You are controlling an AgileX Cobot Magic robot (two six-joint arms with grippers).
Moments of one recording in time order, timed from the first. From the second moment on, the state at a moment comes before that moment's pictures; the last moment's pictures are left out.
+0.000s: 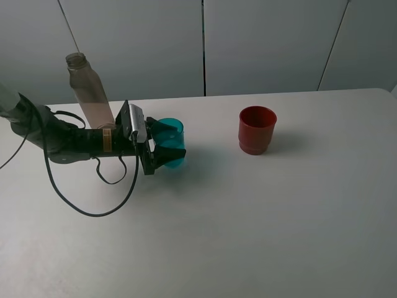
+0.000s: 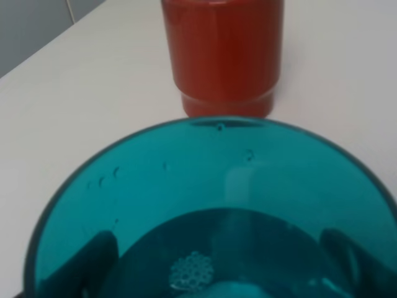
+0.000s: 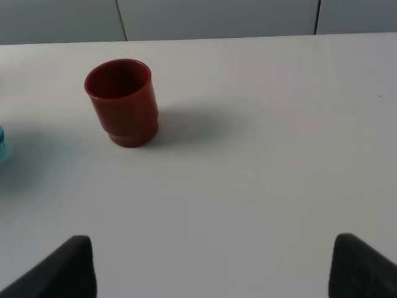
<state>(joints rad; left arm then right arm) -0.19 2.34 -1.08 1.19 -1.15 -0.32 0.03 0.00 -0.50 0.09 1.10 0.00</state>
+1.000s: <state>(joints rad) -0.47 2.16 -1.36 1.02 -0.54 -0.36 0.03 0.00 -0.50 0.09 1.10 -0.01</state>
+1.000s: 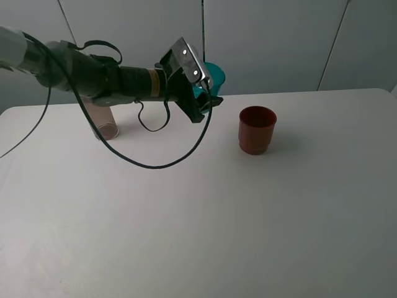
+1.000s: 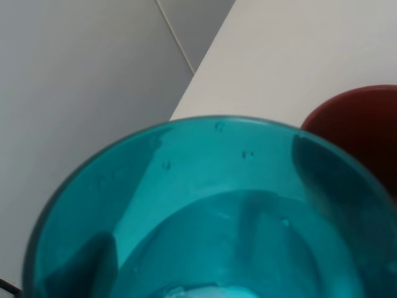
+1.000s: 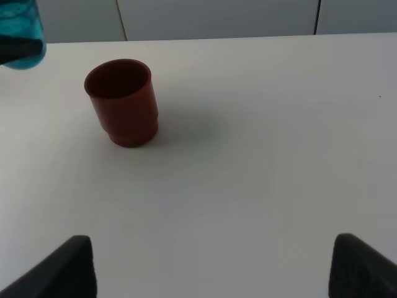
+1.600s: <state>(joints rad) -0.62 2.16 -1.45 1.02 -0.20 -0.23 0.03 0.00 -0.50 0.09 1.10 0.00</state>
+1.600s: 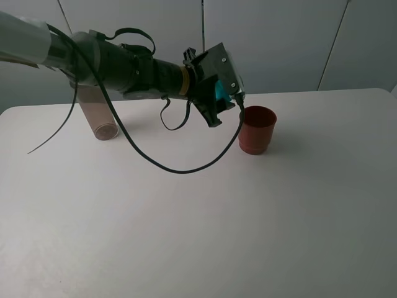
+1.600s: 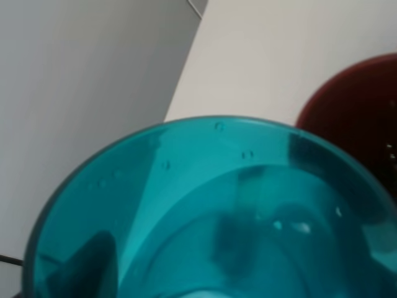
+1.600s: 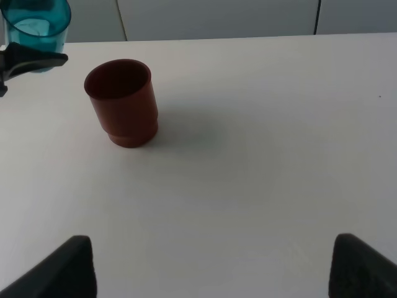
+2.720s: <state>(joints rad) -0.71 2.19 -1.57 1.11 0.03 -0.12 0.03 0.00 -0.50 0.09 1.10 -0.01</state>
